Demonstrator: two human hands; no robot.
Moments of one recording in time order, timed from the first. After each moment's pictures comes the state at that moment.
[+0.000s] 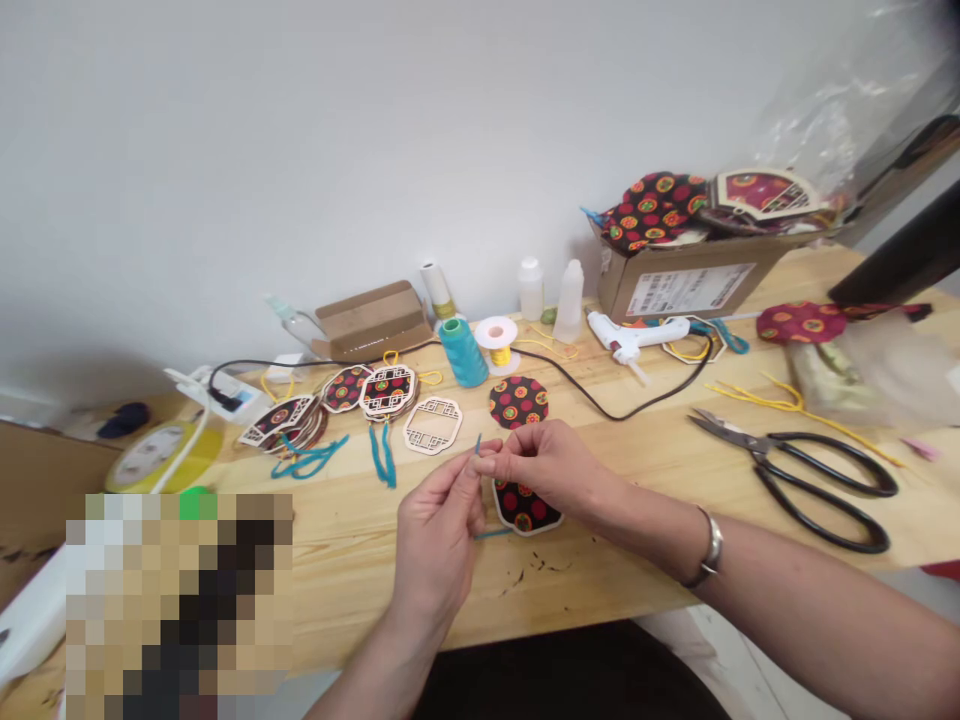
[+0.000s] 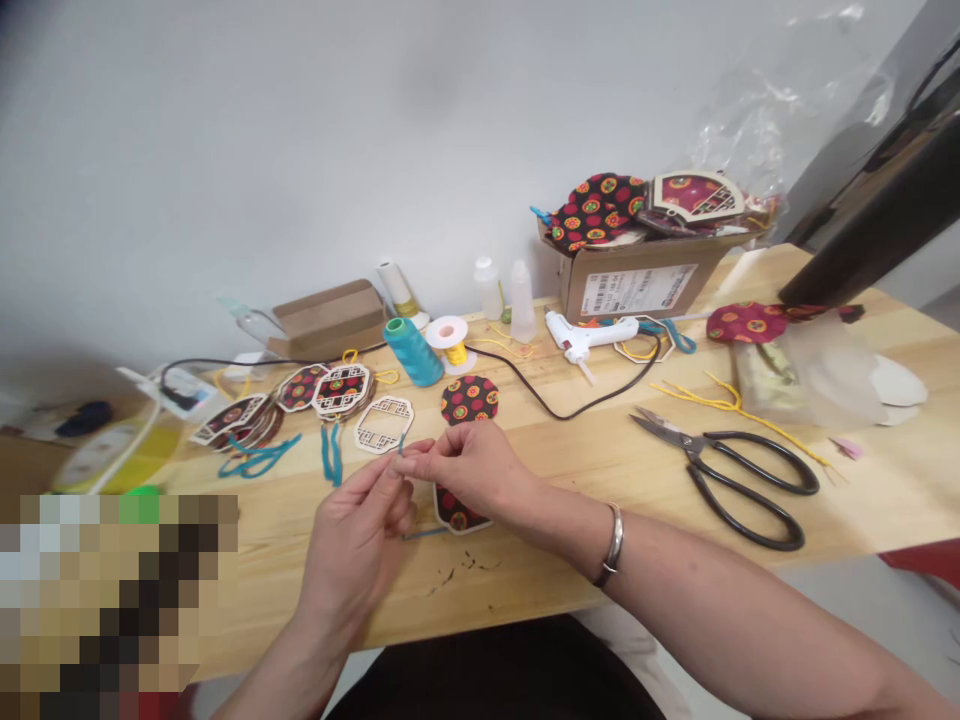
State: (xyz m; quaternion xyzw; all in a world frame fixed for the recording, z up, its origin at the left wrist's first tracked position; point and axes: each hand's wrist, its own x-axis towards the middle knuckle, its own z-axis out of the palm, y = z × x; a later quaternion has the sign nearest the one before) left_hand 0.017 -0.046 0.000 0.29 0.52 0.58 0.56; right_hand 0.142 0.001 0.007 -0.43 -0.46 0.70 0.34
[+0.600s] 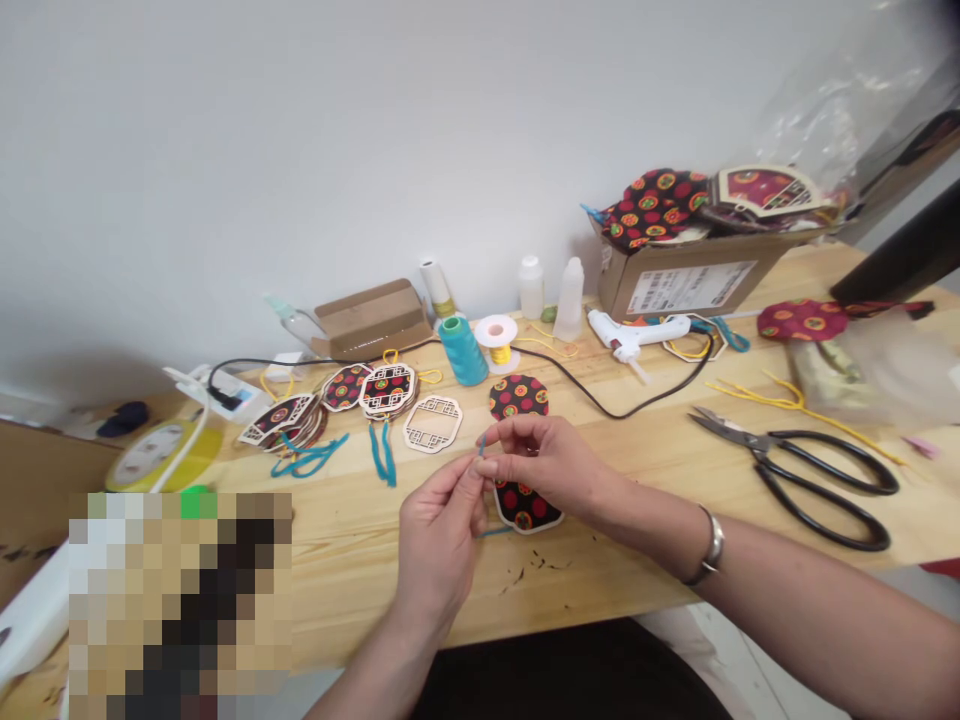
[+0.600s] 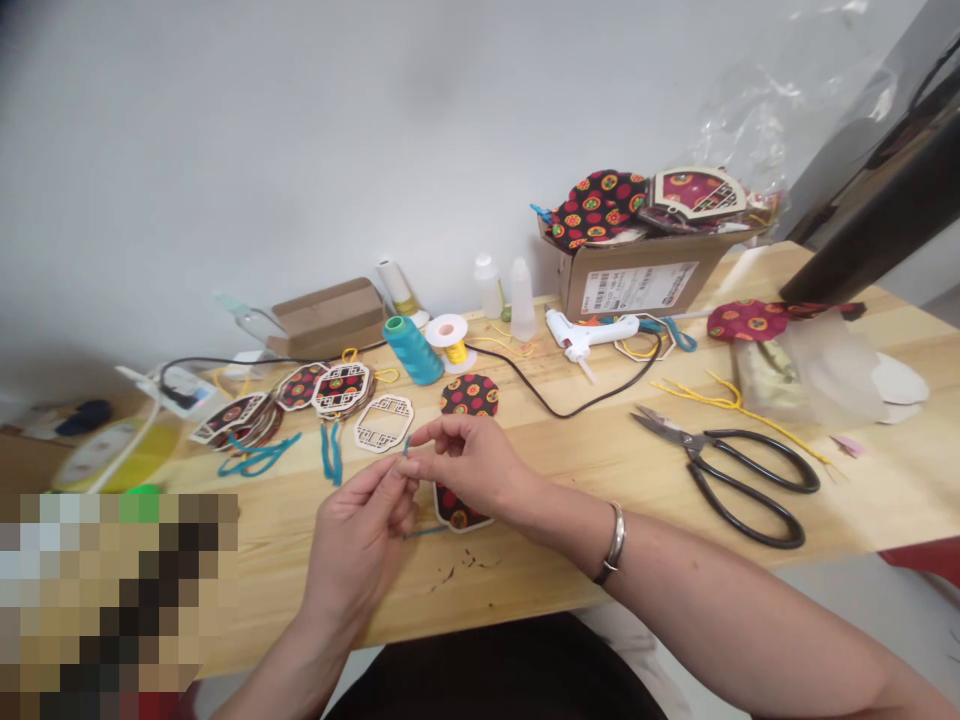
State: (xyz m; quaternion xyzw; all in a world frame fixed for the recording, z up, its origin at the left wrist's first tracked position) left_hand 0.015 -0.049 -0.006 0.31 0.53 0.57 0.55; right_hand 0.142 0.004 -0.004 -0.41 -0.50 0.67 0.36
